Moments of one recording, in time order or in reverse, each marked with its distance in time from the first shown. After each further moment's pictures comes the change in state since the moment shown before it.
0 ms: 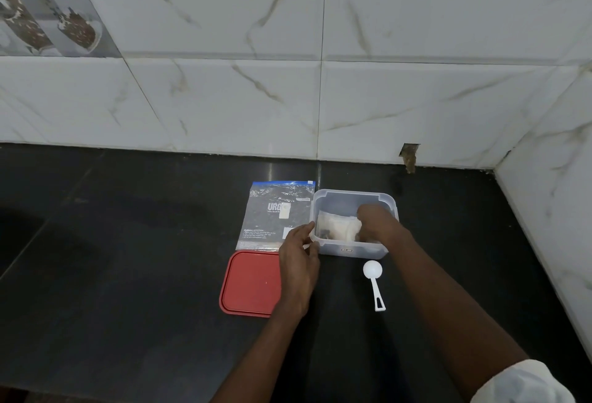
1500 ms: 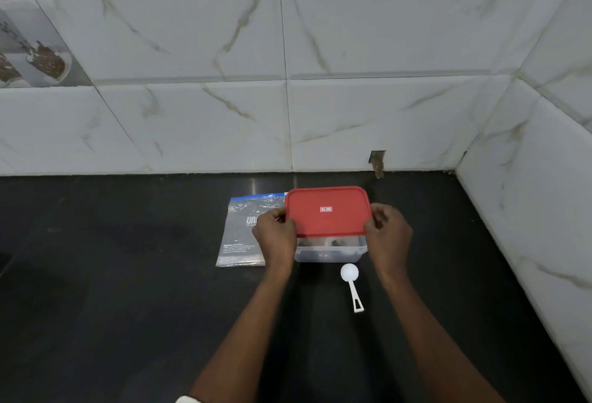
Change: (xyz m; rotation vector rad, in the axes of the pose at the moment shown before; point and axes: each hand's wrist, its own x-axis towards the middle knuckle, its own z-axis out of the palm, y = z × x) left_hand 0.041 0.069 0.006 -0.005 0.159 -0.205; right_hand -0.089 0.010 -0.006 0.899 0.887 0.205
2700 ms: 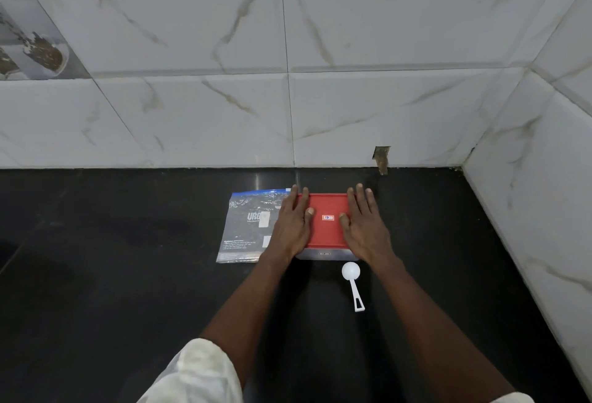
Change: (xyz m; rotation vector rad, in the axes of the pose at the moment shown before) left_hand 0.048 -0.049 0.034 0.531 -0.508 0.447; right_hand 0.026 0.041 0.046 -0.695 -0.458 -0.402
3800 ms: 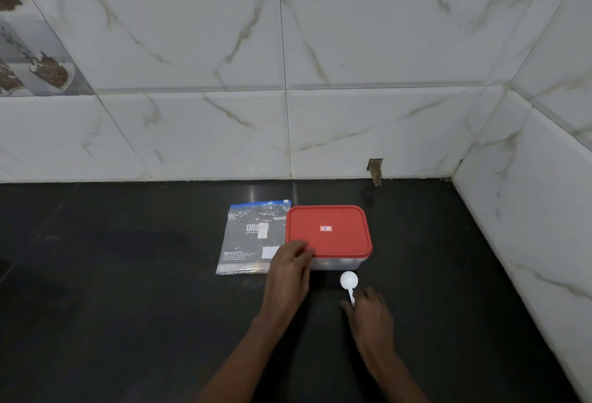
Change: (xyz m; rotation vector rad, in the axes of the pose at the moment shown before) left_hand -0.083 -0.012 0.015 0.152 0.345 0.354; right_hand -0.140 -0.012 0.042 0.015 -0.047 0.245
